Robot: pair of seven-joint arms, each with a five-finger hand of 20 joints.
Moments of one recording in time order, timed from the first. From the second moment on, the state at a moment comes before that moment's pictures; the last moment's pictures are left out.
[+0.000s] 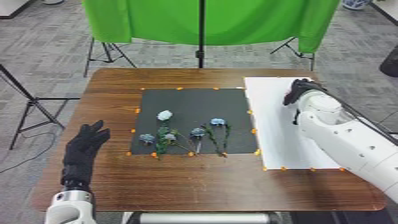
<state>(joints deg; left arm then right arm) 126.9 -71.6 -94.8 -120.3 59.1 18.0 8.3 -52.4 -45.3 39.2 -77.4 -116.9 -9.3 40.5</state>
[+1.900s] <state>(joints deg) 126.9 -71.6 -94.7 -120.3 59.7 16.7 7.6 -87.2 -40.9 56.3 -114.1 -107.3 12.9 22.4</state>
